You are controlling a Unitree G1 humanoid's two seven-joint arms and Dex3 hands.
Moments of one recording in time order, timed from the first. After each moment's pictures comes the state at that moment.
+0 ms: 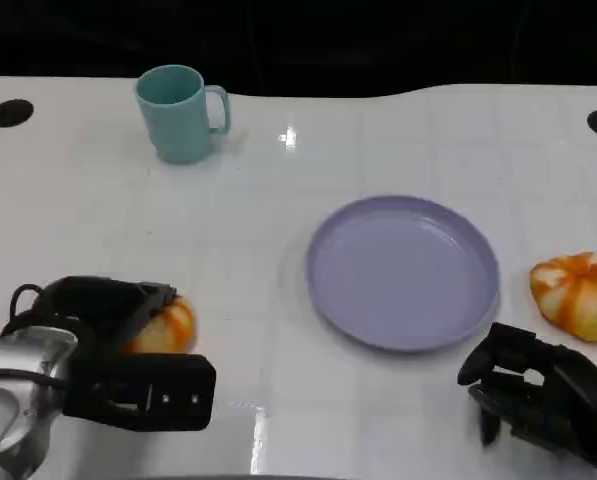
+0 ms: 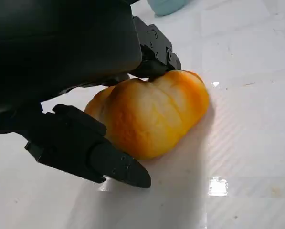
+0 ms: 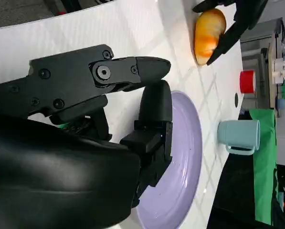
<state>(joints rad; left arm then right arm) -0.37 0.43 -0.37 0.42 0.87 0.01 -0.24 -0.15 -0.16 -0.03 0.72 0.20 -0.47 0.67</state>
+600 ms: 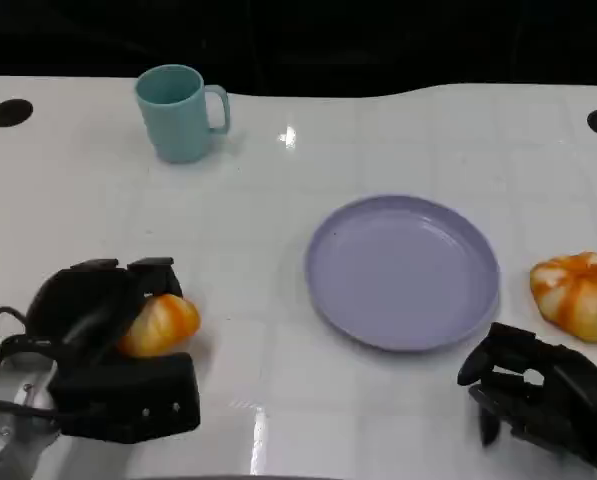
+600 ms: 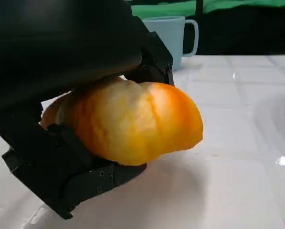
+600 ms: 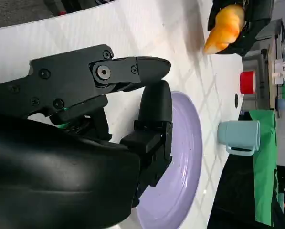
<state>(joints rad) -0.34 0.40 -0.32 0.57 0.67 -0.23 0.20 -0.15 -0.16 -0.03 0.72 0.19 -0.46 0.67</state>
